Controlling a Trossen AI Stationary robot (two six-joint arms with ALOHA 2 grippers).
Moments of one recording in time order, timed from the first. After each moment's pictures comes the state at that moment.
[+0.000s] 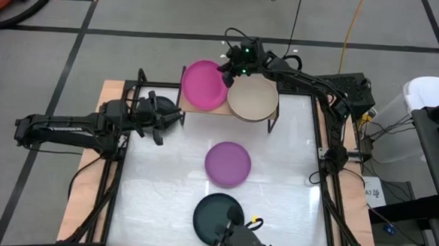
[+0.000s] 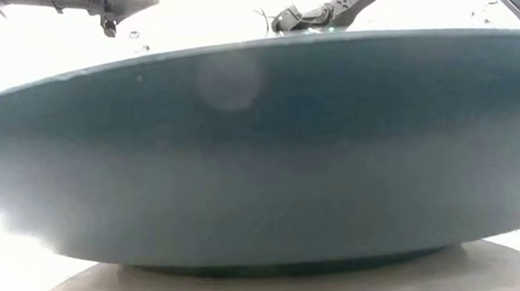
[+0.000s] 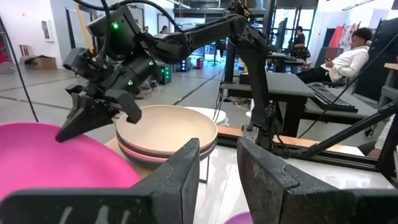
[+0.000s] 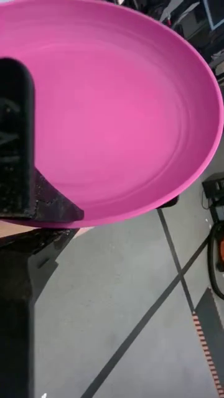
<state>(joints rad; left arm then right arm) 0.14 0.72 0.57 0.19 -0.11 -0.03 -0.68 1.98 1.69 -0.22 -0.35 -0.04</state>
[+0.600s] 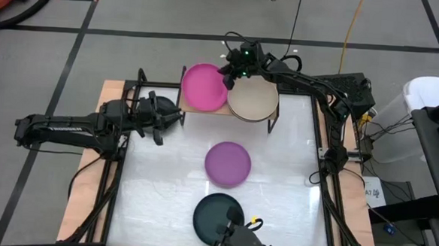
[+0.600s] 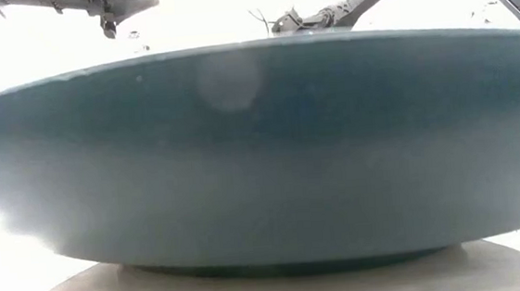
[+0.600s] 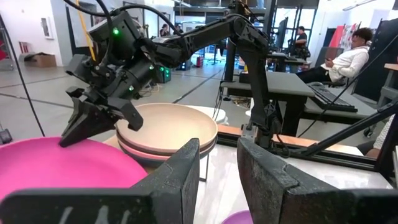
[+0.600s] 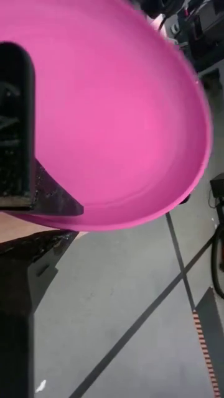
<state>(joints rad) 0.14 0.72 0.57 0.19 -0.11 -0.04 -0.68 1.98 1.66 -0.19 -0.34 -0.09</state>
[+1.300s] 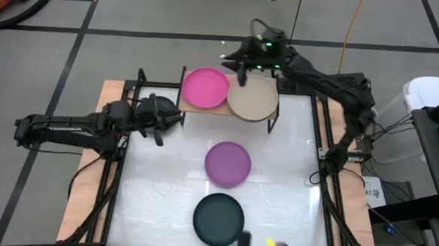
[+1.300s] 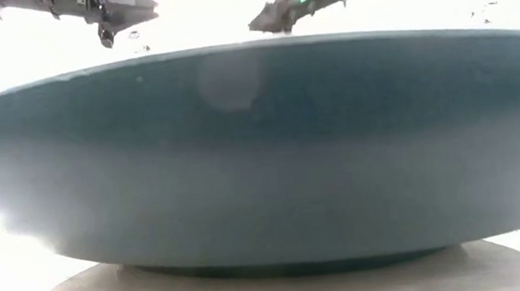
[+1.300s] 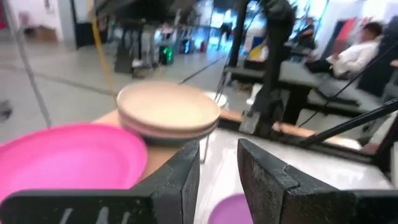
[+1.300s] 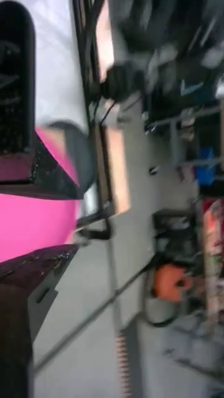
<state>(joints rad) 0.13 0.72 0.57 0.11 -0.13 -0.12 -0.65 1.71 1.64 -0.20 -0.49 -0.13</state>
